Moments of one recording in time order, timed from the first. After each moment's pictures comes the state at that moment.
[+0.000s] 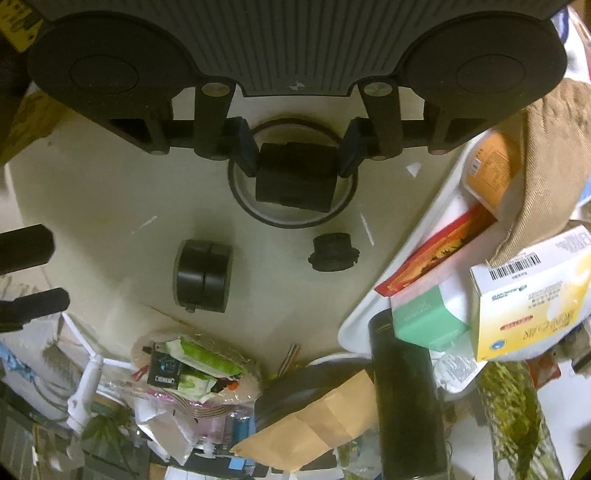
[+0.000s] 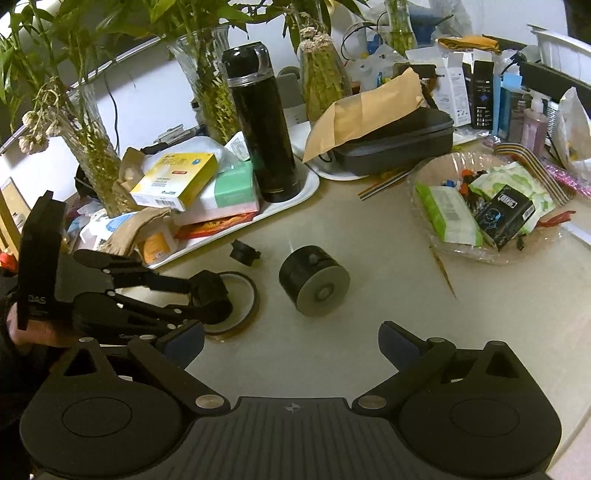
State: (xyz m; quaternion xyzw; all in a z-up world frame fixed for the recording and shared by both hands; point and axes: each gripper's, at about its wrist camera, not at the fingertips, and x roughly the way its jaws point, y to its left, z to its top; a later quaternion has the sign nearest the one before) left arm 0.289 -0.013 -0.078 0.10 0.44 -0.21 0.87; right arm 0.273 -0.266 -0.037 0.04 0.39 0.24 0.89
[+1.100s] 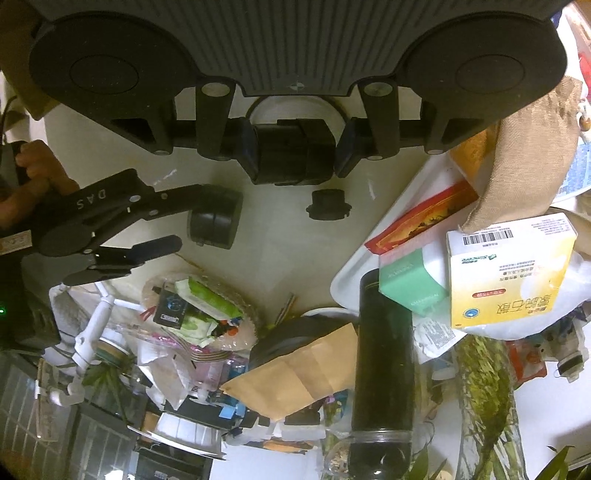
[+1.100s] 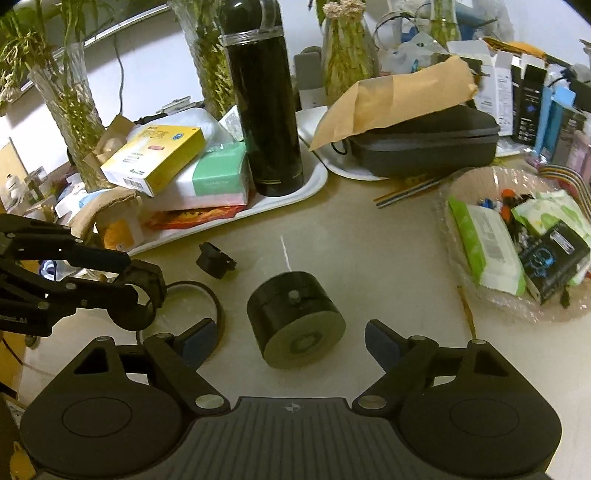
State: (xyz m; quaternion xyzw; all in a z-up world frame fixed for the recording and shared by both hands) left arm 0.290 0.003 -0.047 0.04 0.40 -0.21 0.89; right arm 0.348 -0.233 -0.078 -0.02 0.39 0.29 0.88
